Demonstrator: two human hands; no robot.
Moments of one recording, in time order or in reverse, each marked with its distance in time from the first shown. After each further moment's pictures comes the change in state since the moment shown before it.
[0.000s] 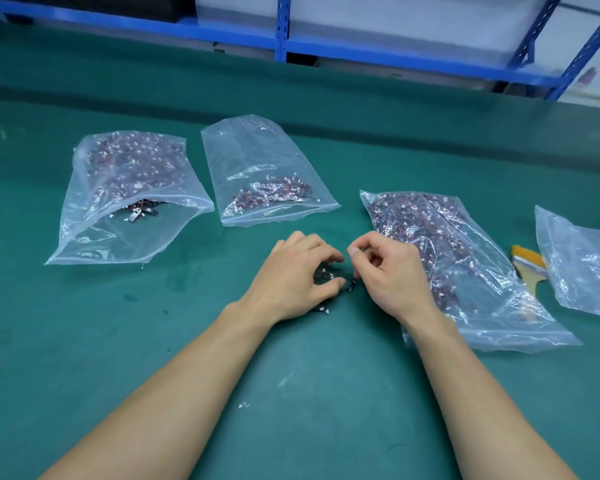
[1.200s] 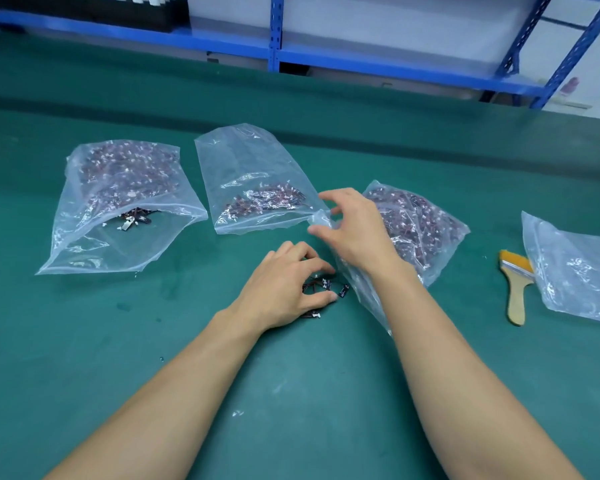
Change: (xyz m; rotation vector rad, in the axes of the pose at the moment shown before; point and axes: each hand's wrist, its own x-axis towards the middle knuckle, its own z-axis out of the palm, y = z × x) left_hand -0.003 -0.006 -0.001 0.032 -0.099 0.006; right_hand 0.070 -0.028 0.013 -0.184 -0.120 -0.032
